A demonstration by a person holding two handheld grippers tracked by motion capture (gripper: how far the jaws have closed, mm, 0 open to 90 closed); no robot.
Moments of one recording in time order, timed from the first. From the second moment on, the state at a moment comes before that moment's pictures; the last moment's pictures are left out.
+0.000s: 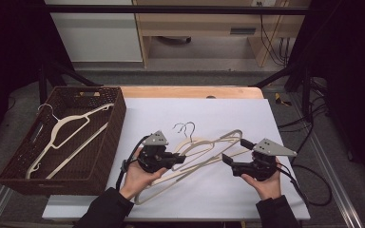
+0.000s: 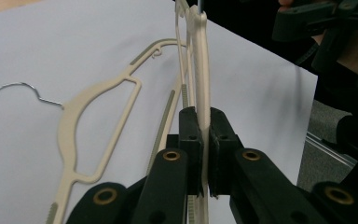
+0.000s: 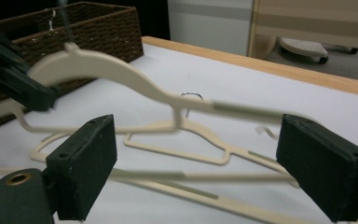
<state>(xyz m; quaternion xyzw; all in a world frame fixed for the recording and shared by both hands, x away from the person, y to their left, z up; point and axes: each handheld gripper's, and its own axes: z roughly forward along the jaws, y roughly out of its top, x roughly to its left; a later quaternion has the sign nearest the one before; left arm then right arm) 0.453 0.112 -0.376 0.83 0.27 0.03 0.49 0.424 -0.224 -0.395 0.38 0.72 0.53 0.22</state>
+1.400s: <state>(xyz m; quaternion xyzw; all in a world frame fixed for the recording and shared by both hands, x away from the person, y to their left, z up) 0.466 0.275 -0.259 0.79 0.29 0.14 0.52 0.419 -0.246 -0.402 0.41 0.71 0.52 0.24</state>
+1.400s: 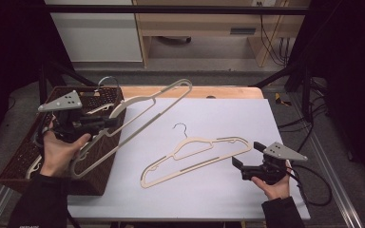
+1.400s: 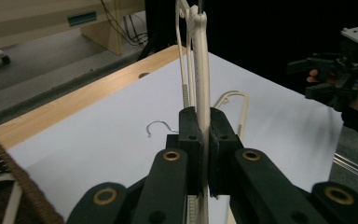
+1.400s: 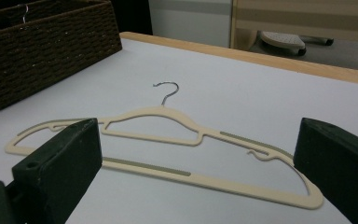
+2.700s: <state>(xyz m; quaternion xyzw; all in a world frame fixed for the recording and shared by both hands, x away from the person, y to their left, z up) 0.494 0.435 -0.296 0.77 0.38 0.19 0.47 0.422 -0.243 -0.407 0.41 0.73 0.50 0.23</state>
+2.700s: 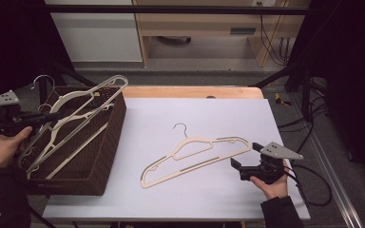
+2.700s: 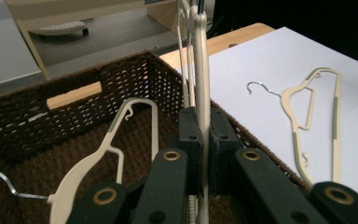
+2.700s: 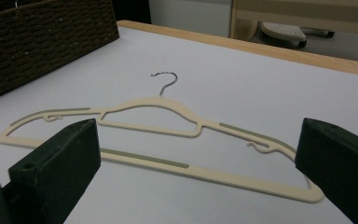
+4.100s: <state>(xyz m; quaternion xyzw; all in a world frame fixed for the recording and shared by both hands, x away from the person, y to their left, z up) 0.503 0.447 -0.367 0.75 0.53 0.17 0.37 0.423 -0.244 -0.406 0.41 0.72 0.50 0.23</state>
